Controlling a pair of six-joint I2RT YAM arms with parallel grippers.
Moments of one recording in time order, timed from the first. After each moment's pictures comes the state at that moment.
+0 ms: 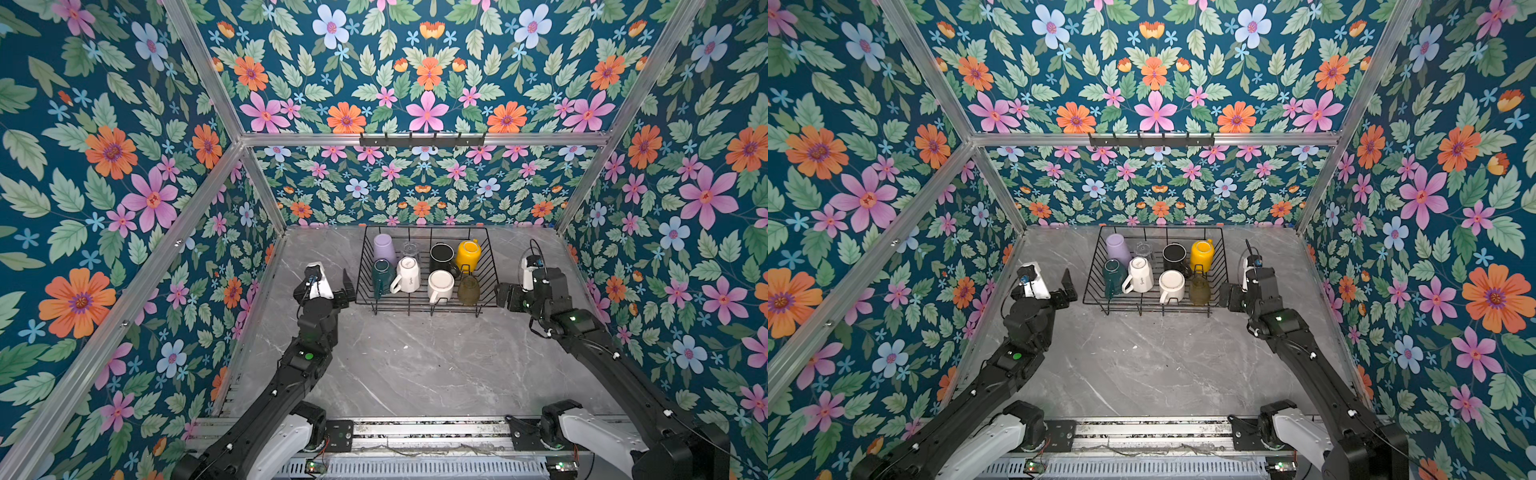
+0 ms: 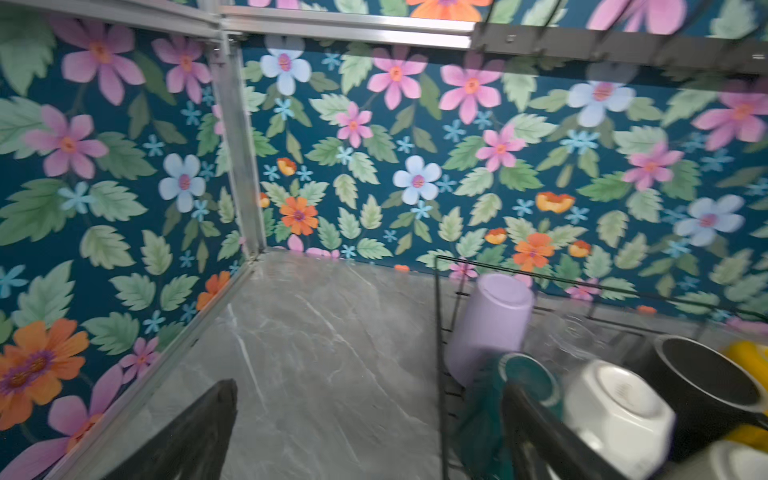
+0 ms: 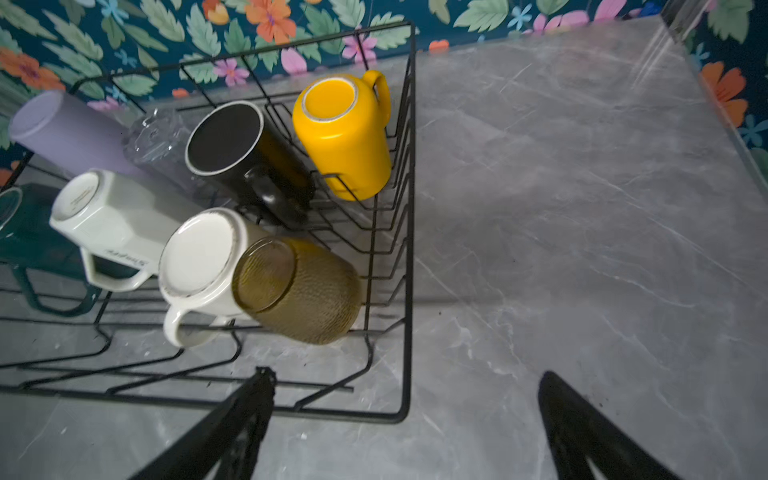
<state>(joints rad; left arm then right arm) -0.34 0.87 0.45 0.34 -0.50 -0.16 0.22 1.01 0.74 -0.37 0.07 0.29</state>
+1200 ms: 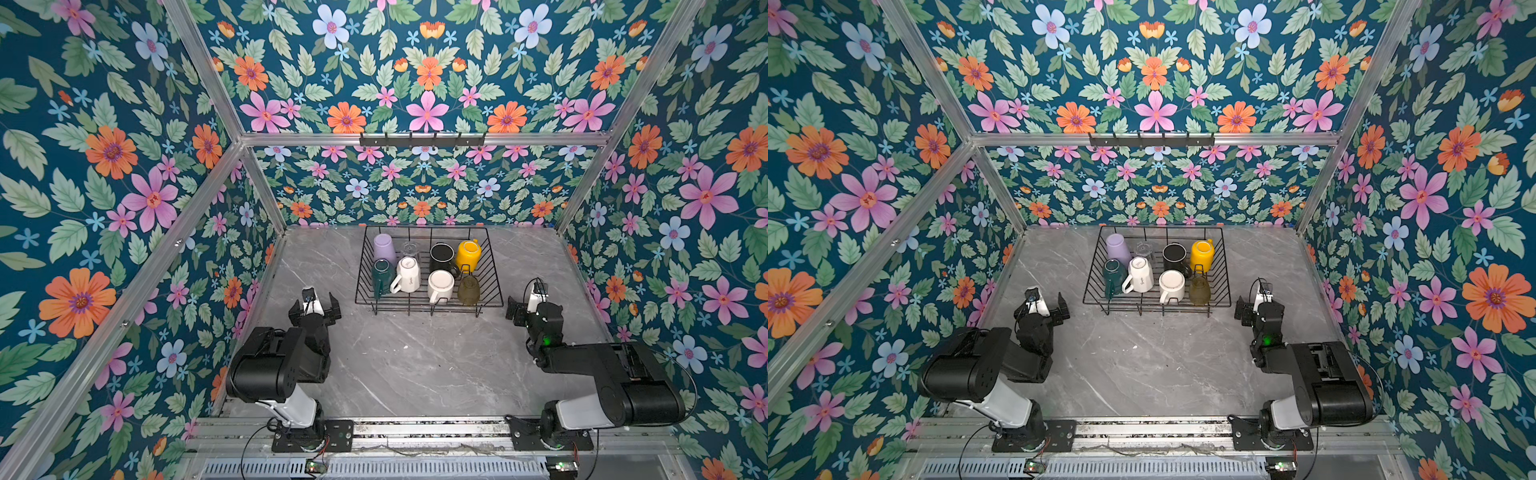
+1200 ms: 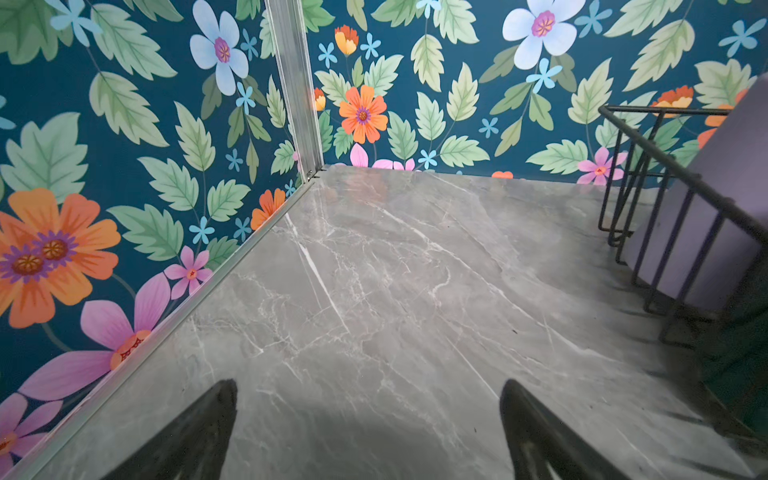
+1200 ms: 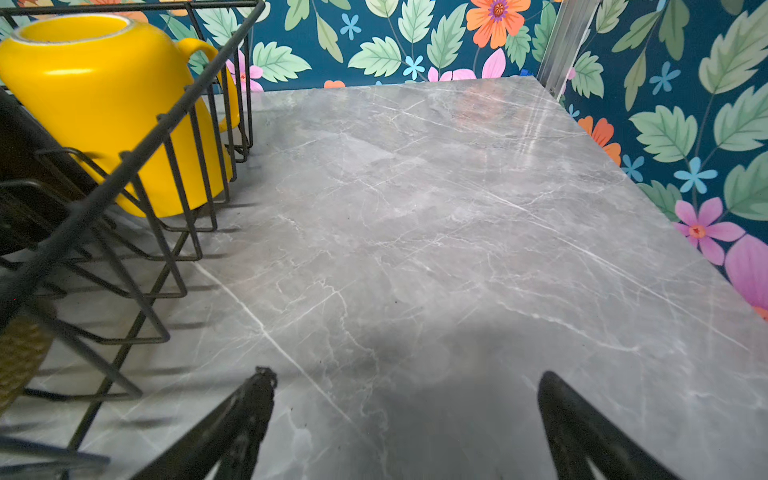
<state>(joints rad) -0.08 1.62 0.19 1.29 -0.36 -0.01 0.03 1.44 0.25 0.83 0.13 0.06</state>
